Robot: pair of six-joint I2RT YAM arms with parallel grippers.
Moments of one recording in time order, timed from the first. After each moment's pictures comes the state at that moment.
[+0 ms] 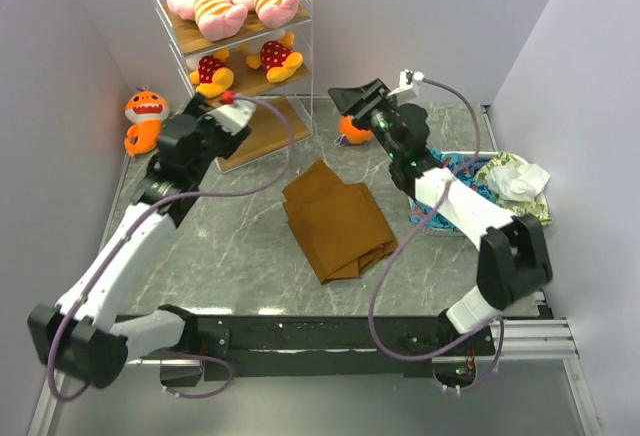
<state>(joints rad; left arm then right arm) -0.34 1.11 1.11 -0.10 -0.13 0.55 0.45 1.59 1.20 0.53 -0.06 0.97</state>
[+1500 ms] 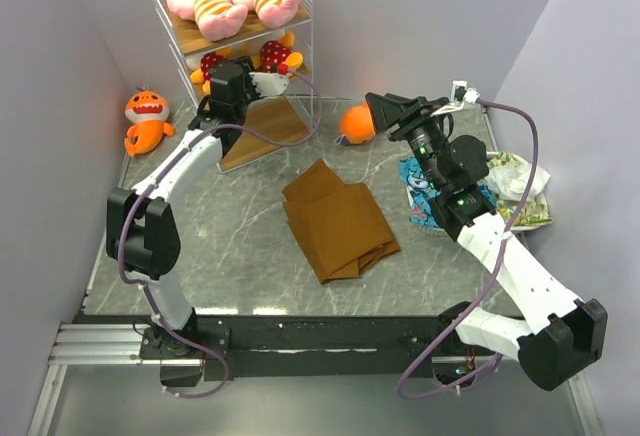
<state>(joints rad) -0.32 1.78 1.57 0.06 -0.32 1.16 0.44 1.10 0.99 0.47 0.01 0.58</state>
